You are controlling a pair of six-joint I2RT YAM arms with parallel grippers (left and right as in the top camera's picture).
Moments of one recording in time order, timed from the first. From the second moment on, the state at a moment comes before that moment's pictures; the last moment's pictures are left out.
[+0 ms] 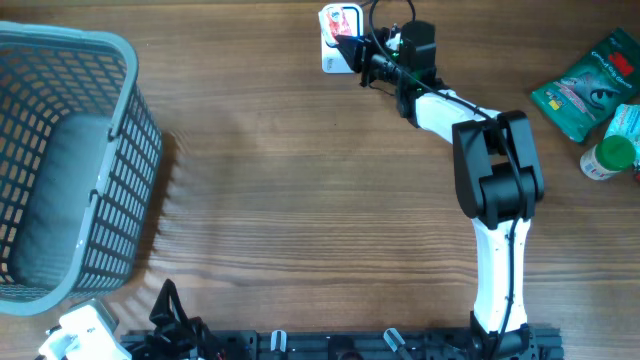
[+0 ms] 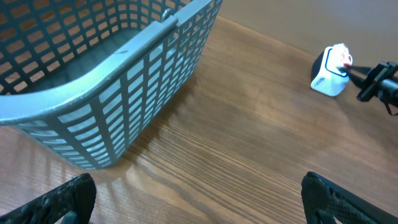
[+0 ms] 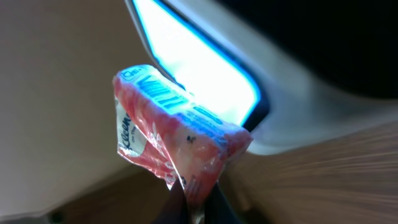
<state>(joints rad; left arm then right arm) 0.20 0.23 1.17 -1.46 -0.04 -0.26 0.24 2.36 1.54 0.49 -0.61 1.68</state>
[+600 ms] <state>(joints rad) 0.20 0.23 1.17 -1.46 -0.04 -0.26 -0.32 1.85 1.25 -0.83 0.22 1.05</state>
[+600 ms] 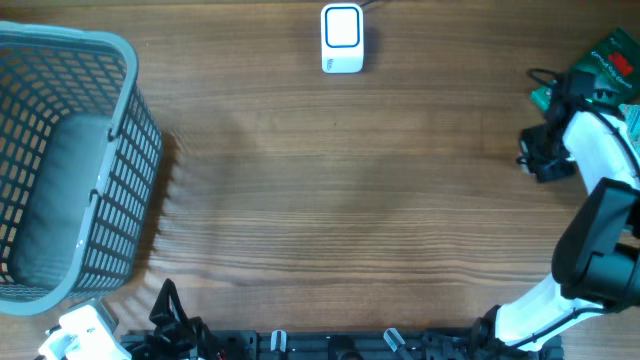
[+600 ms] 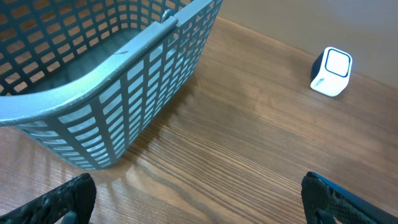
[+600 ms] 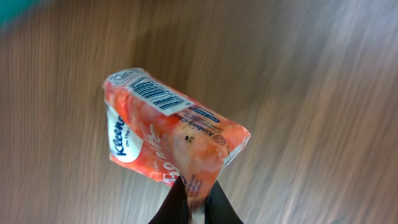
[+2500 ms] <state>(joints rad) 0.20 0.23 1.17 -1.46 -0.04 -0.26 -0.09 0.02 0.01 0.00 -0.08 0.28</state>
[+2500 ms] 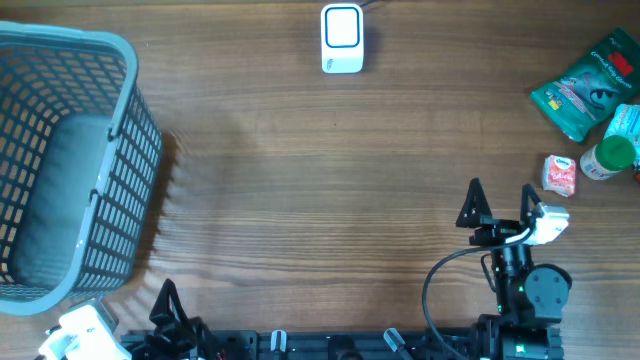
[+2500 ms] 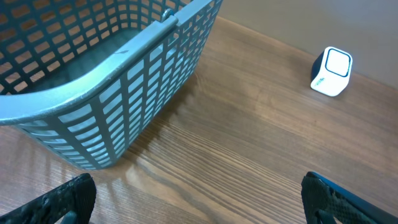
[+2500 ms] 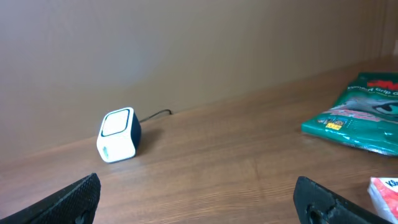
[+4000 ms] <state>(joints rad) 0.14 0.03 0.45 -0.20 0.24 -0.26 -0.09 0.04 0.01 0.00 -0.08 0.28</state>
